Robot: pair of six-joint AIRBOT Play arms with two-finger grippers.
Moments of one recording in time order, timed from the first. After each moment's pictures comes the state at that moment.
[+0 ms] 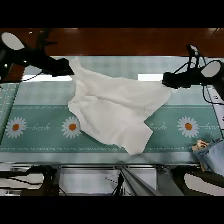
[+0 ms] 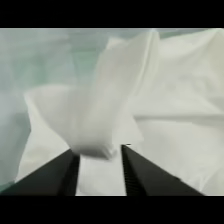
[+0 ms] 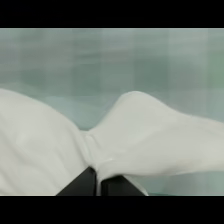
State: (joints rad) left arm -0.03 -1.55 1.53 1.05 -1.27 -1.38; right arm -0.01 -1.33 1.13 -1.20 0.88 1.53
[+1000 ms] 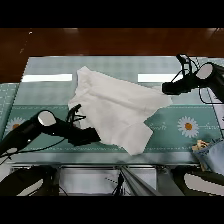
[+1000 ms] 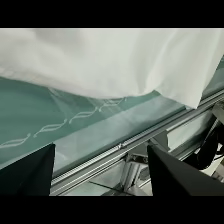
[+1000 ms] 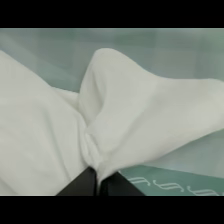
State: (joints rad) left arm -0.43 -1.05 0.51 0.75 -1.05 -1.61; right arm -0.01 -1.37 1.14 -1.31 1.01 1.42
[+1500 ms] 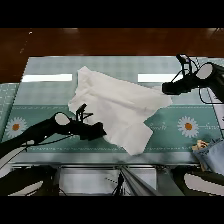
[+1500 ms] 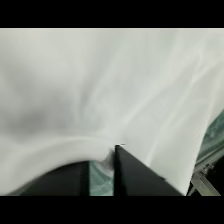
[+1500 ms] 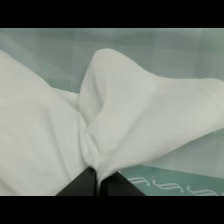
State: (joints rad) left arm -0.52 -1.26 0.53 0.59 -0.74 -1.56; right arm -0.01 -1.37 1.14 -1.31 1.01 1.42
